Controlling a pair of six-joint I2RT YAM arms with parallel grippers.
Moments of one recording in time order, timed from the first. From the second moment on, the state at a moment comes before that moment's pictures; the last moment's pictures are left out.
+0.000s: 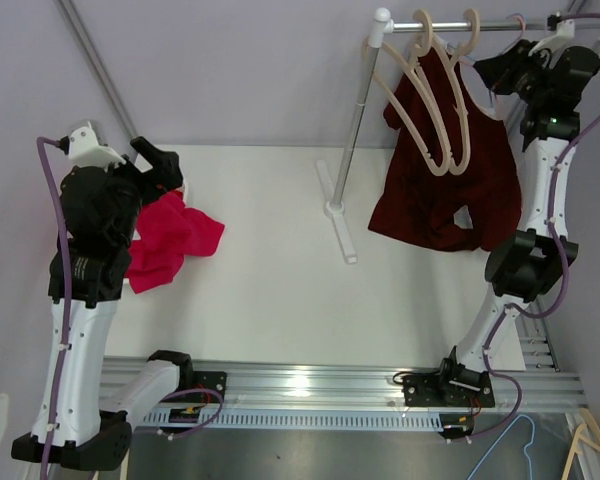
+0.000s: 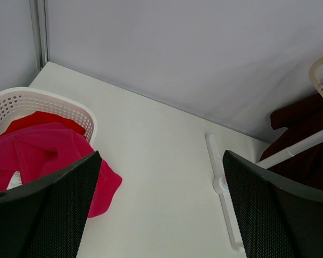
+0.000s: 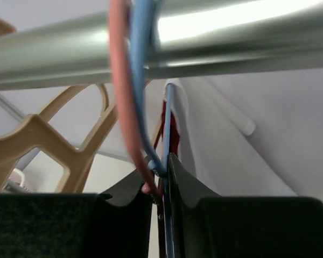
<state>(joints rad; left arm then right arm) -0.13 0.93 1.40 -0.57 -0.20 -0.40 -0.29 2.04 2.30 -0.17 -0.71 0.37</state>
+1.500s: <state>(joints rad) -0.14 0.89 1.37 -0.56 -0.18 -0.40 -0.04 1.57 1.97 -0.42 -0.43 0.22</state>
